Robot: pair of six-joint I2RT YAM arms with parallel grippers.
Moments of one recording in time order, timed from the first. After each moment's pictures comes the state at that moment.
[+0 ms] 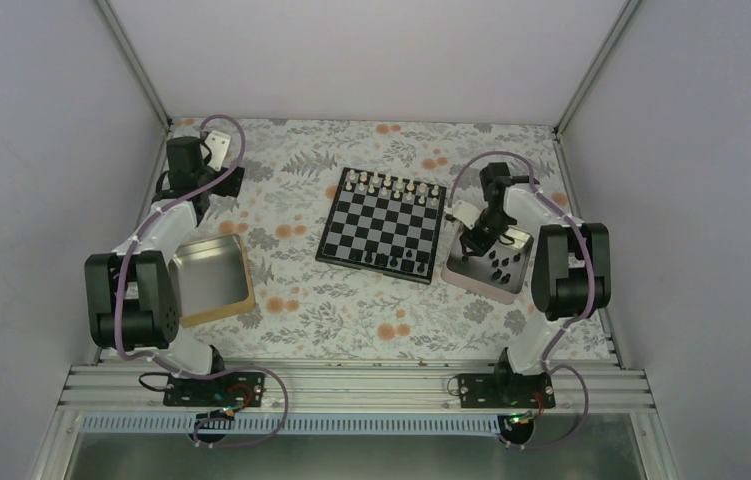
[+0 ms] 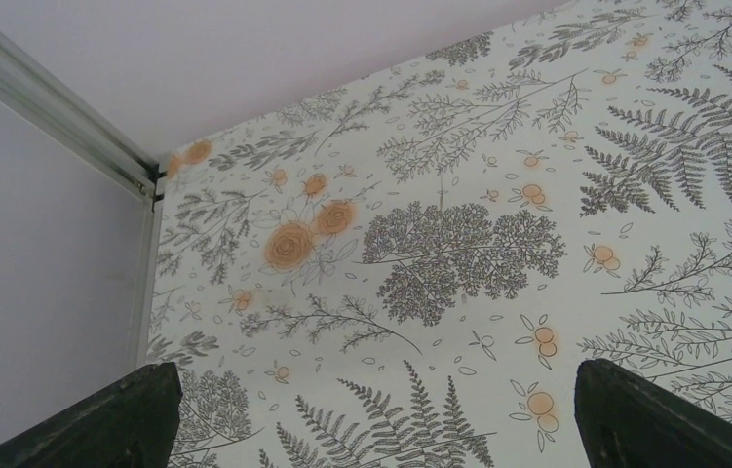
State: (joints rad) left arm 0.08 1.55 1.03 -0.03 0.03 0.35; right arm 0.08 1.77 1.21 -0.94 -0.16 -0.79
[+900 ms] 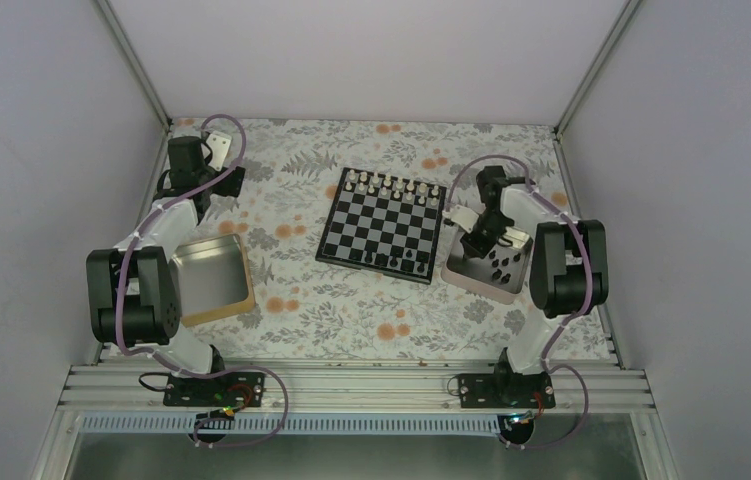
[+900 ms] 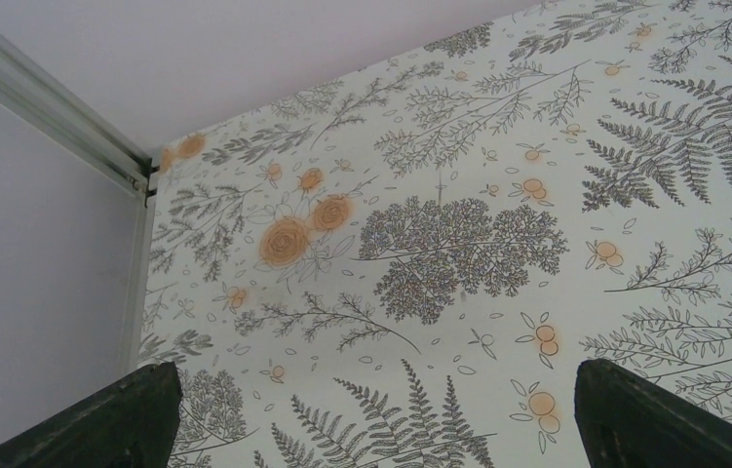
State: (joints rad) left arm 0.08 1.58 1.04 -0.04 0.04 0.35; right arm 0.10 1.80 1.19 -0.95 -0.14 -0.78
